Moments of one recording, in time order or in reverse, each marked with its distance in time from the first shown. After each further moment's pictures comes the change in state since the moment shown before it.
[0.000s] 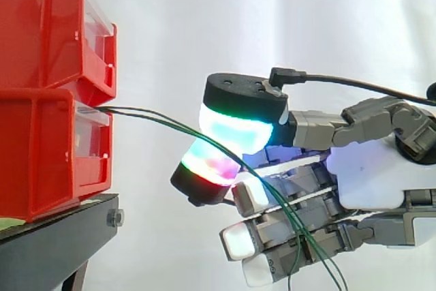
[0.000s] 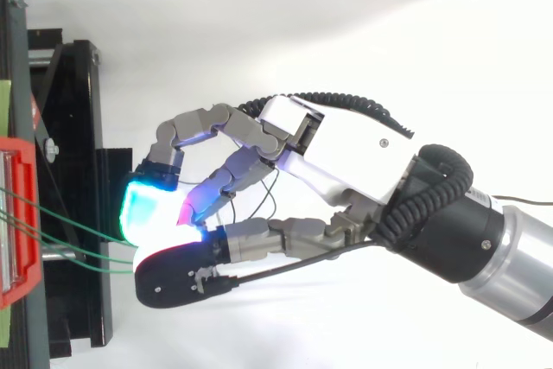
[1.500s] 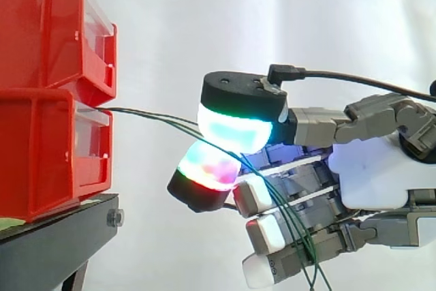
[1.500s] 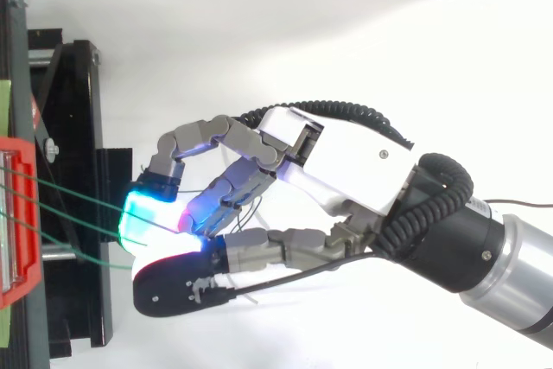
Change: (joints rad) arm 0.009 0.000 0.000 0.004 0.004 -0.012
